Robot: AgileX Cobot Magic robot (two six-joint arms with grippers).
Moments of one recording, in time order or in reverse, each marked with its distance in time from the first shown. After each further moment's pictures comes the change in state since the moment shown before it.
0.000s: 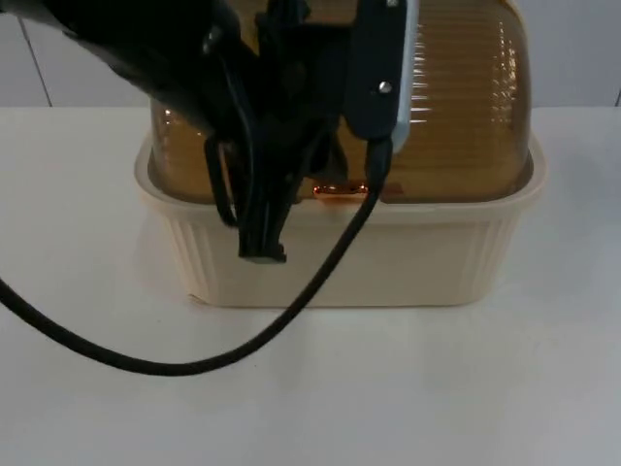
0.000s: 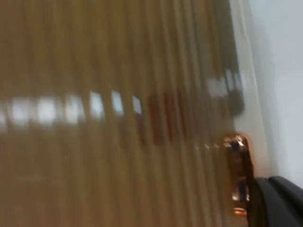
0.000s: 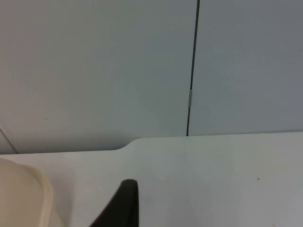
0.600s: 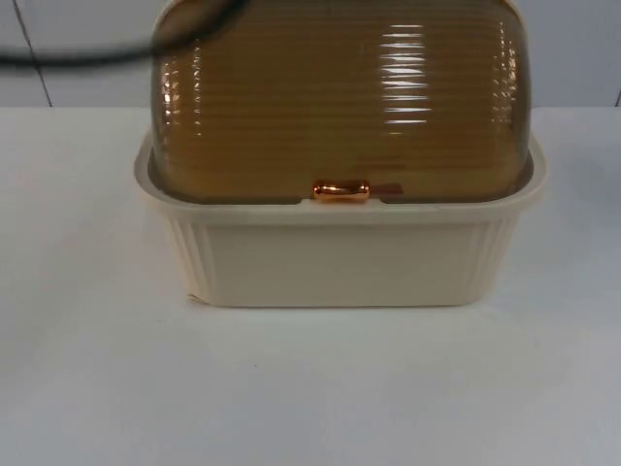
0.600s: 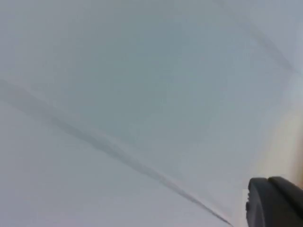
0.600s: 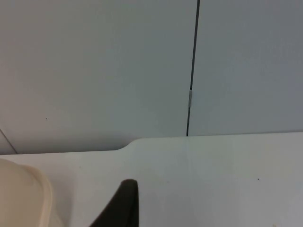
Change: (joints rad) right arm 0.000 0.000 0.000 0.000 -0.002 0.000; left arm 0.110 -0.352 0.001 -0.083 -0.392 -0.270
